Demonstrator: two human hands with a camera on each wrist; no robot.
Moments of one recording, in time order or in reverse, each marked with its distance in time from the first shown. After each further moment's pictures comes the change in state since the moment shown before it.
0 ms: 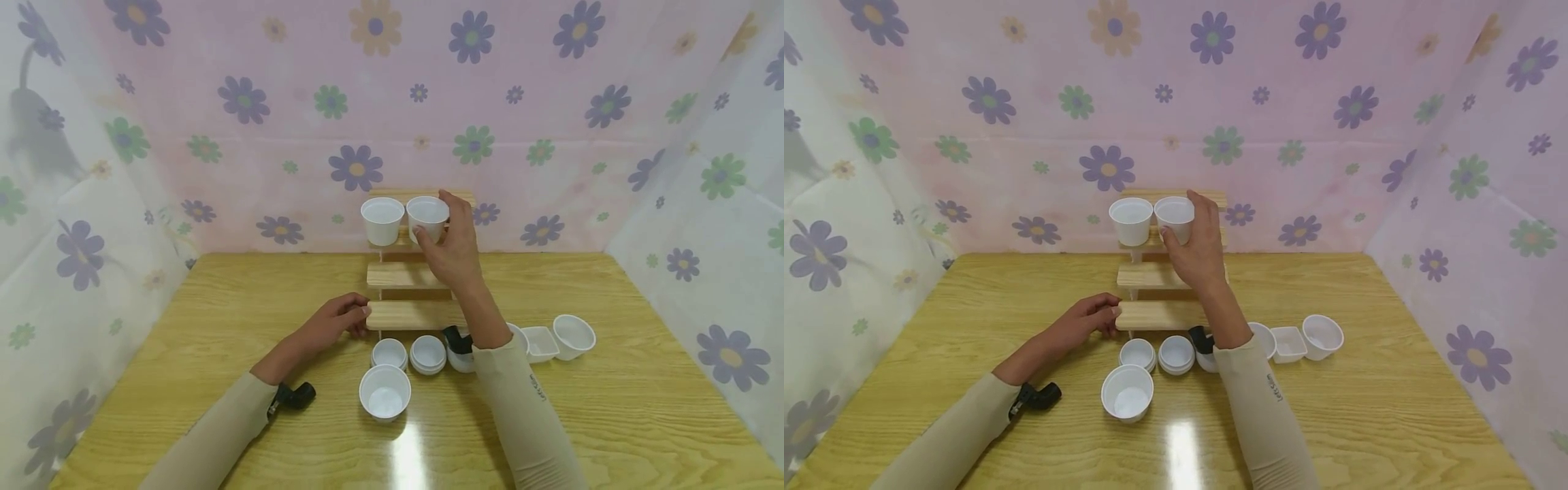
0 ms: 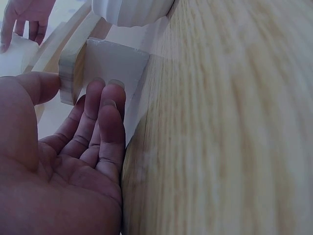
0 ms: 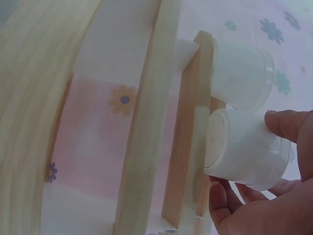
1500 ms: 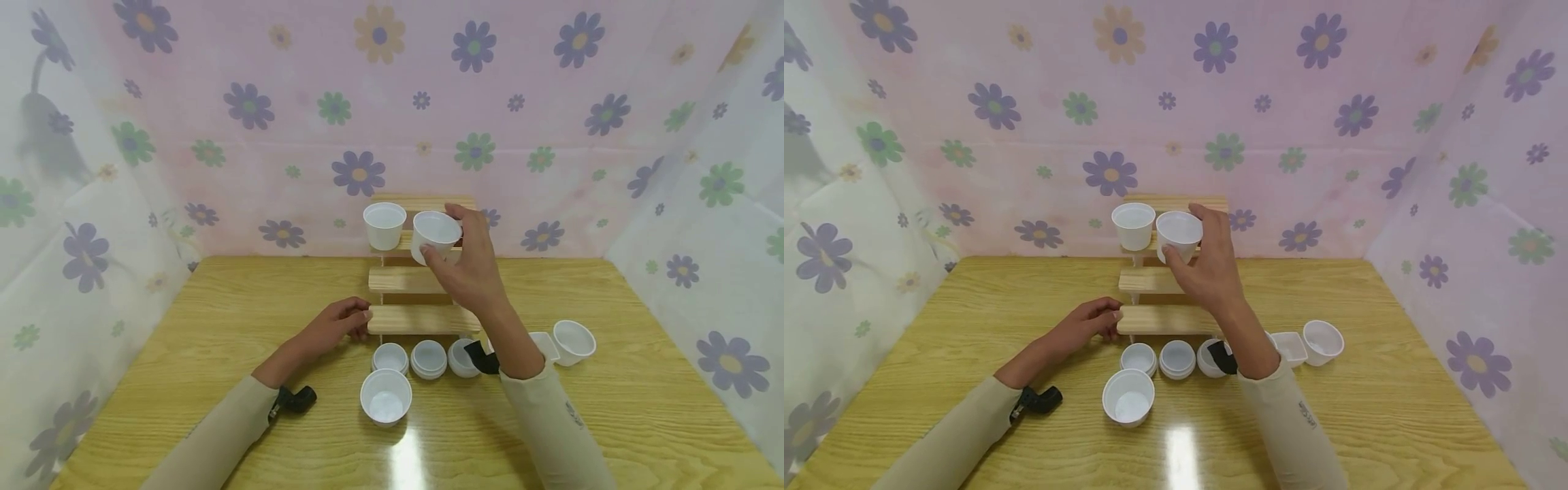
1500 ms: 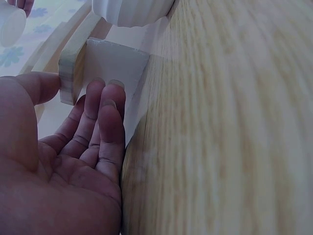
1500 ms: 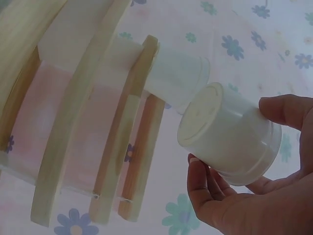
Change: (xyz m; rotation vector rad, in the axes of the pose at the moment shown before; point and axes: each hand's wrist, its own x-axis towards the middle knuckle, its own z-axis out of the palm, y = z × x) left_hand -0.003 0.000 -0.001 0.005 -0.013 0.001; right_hand -0.026 -0.041 -0.034 -0.035 -0.089 -0.026
